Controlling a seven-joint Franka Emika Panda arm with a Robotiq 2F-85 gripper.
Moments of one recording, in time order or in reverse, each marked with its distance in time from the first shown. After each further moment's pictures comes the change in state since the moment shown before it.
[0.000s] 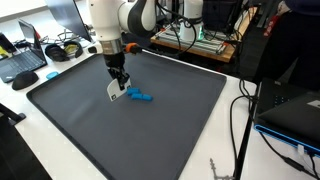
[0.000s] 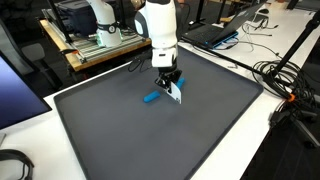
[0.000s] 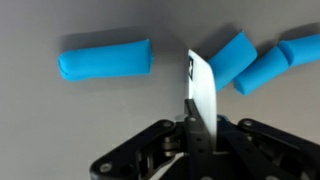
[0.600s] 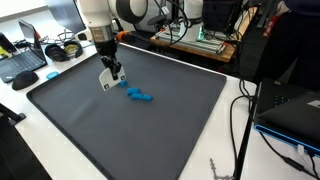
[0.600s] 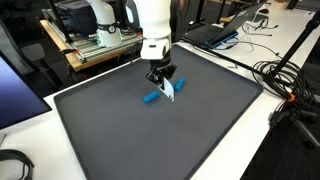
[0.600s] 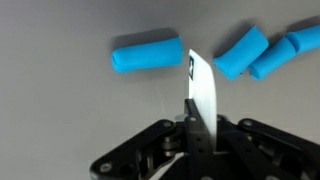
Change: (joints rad) arm -0.007 -0.085 -0.053 0.001 -0.001 -0.120 0.009
